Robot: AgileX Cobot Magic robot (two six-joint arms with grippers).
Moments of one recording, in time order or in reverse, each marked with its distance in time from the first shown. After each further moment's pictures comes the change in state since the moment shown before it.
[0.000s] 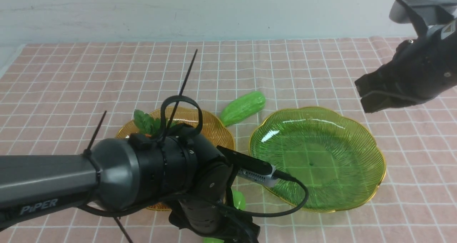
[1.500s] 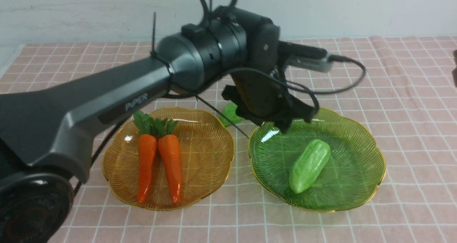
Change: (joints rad) right arm -0.175 -0.232 0.000 -0.098 0.094 0.035; left arm 0.384 0.477 -0.738 0.007 -0.134 0.576
